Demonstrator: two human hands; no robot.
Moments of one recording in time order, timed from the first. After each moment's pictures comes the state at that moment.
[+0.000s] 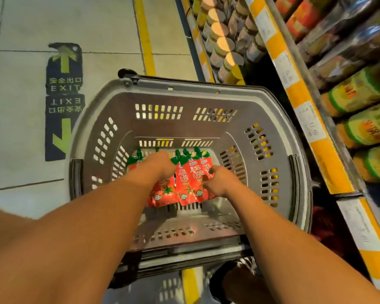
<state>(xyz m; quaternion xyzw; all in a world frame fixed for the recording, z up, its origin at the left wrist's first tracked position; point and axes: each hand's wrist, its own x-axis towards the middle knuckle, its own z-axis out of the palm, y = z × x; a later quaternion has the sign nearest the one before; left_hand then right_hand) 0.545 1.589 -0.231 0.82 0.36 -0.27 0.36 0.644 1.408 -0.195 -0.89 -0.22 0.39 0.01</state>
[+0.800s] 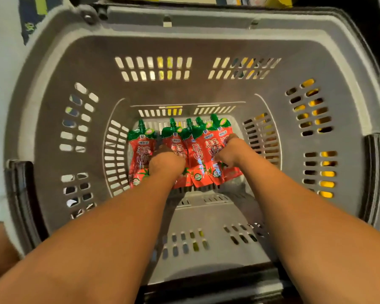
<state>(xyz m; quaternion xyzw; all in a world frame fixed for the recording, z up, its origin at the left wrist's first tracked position) 0.533 1.544 -0.344 0.72 0.54 -0.30 0.33 0.684 1.434 -0.287 -0.87 -0.08 0.48 0.01</state>
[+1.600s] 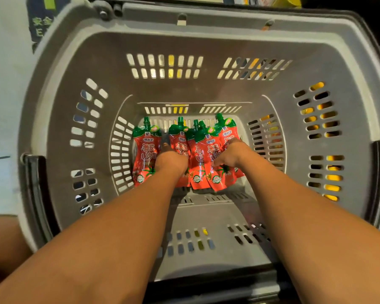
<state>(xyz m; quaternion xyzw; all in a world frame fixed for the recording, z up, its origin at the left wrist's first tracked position) 0.528 1.541 -0.335 0.63 0.60 -0.24 0.43 0.675 1.435 -0.294 -0.86 -0.09 0.50 -0.01</state>
